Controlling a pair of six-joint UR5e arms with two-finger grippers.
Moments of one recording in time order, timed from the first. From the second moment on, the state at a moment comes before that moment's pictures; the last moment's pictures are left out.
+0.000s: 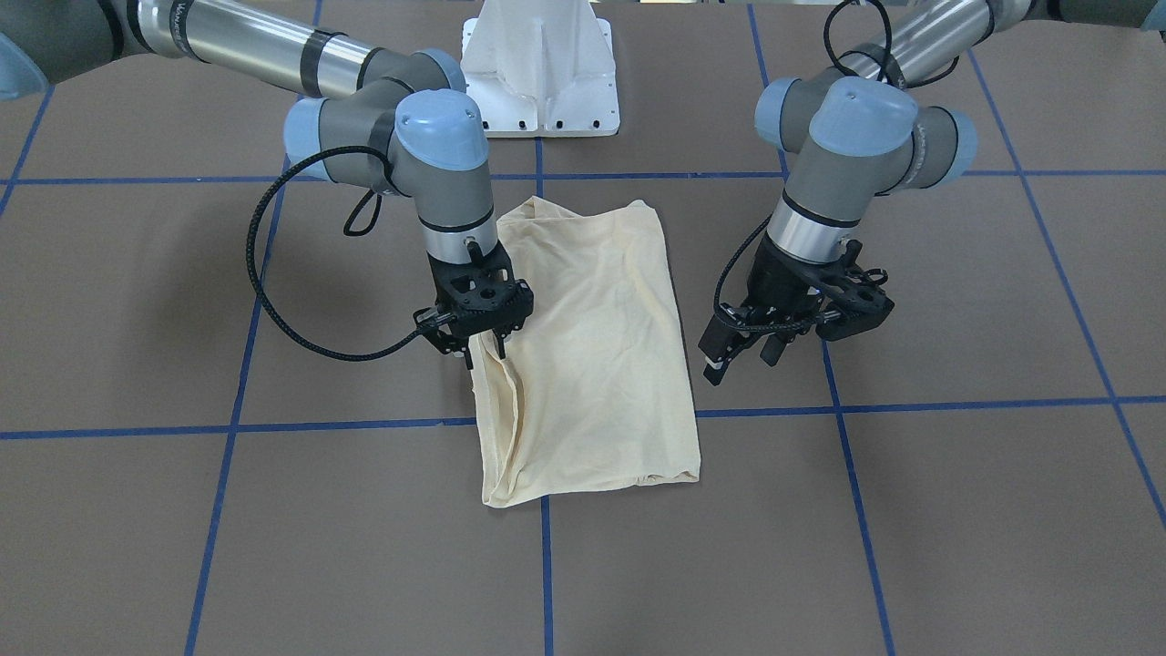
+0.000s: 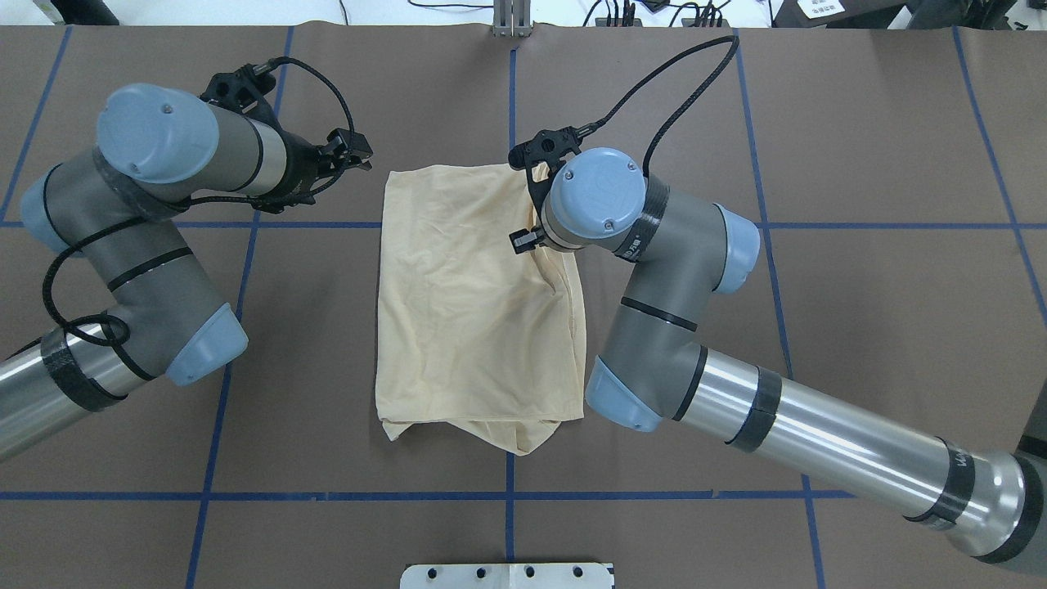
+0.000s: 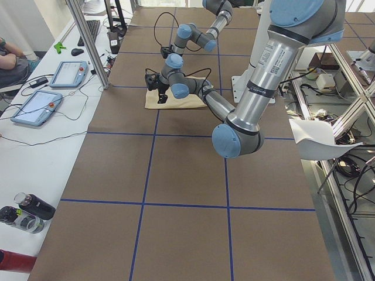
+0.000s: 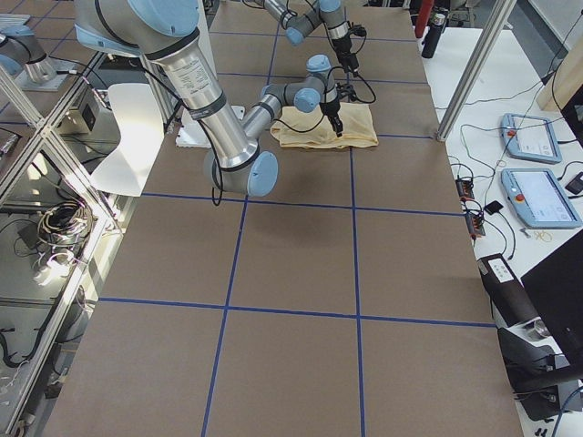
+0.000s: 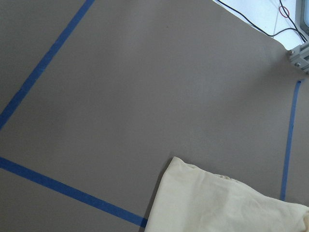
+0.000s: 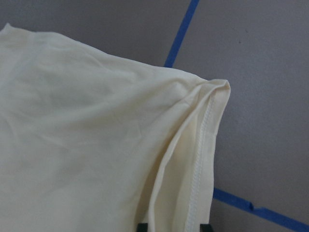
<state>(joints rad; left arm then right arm) -0.76 -2.05 -1.65 -2.06 -1.78 -1.58 0.56 -0.79 1.37 -1.22 1.62 0.85</state>
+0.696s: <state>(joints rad) -0.76 -2.05 -1.65 -2.06 -1.78 -1.58 0.55 -0.77 1.30 -1.18 1.63 0.86</state>
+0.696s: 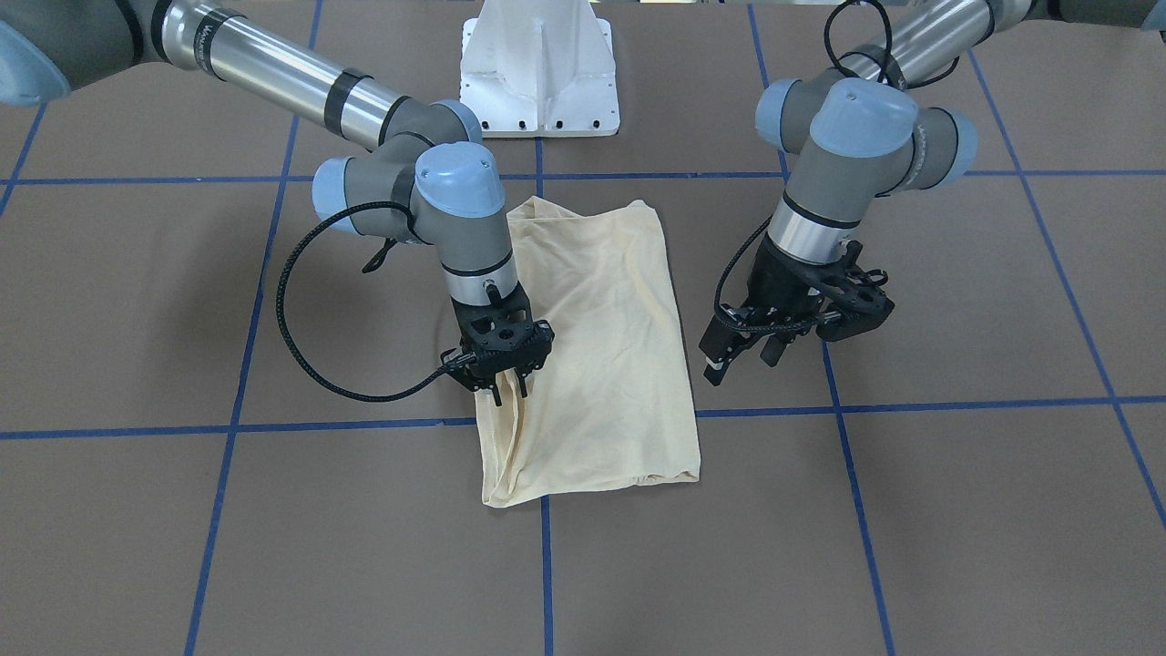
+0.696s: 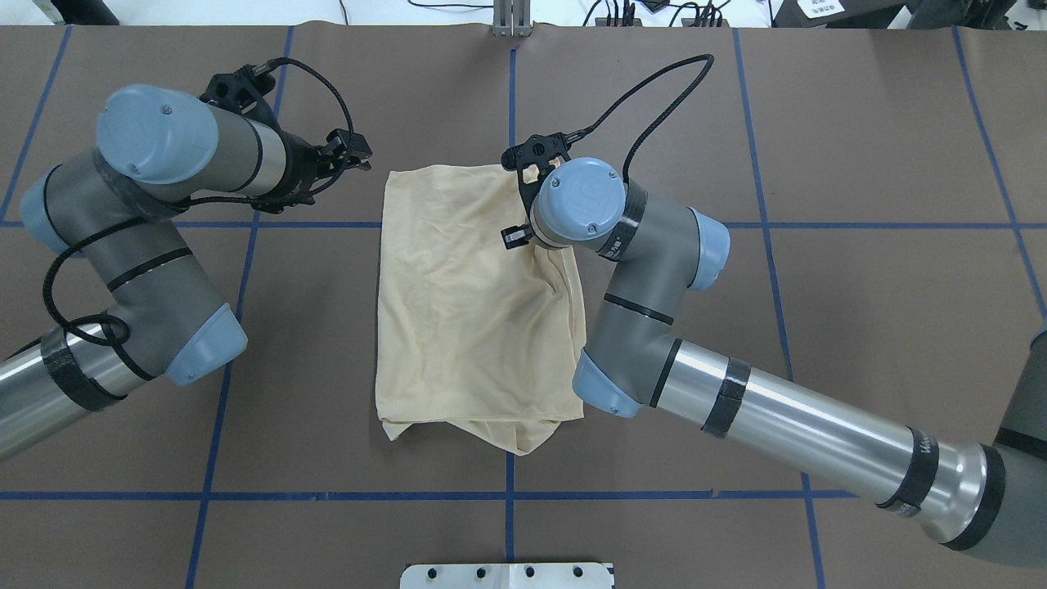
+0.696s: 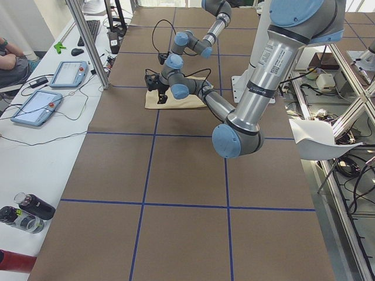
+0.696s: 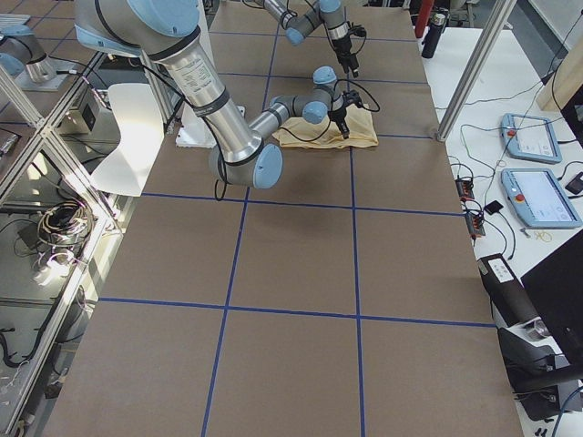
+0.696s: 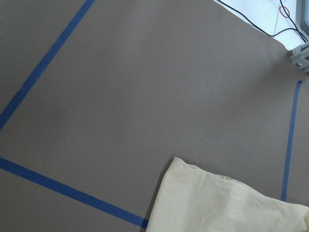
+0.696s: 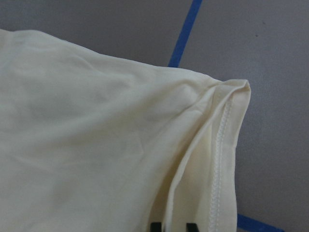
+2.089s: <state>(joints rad) -0.76 -2.05 -1.65 -2.07 -1.78 -1.58 0.61 -0.85 1.34 -1.18 1.75 0.86</state>
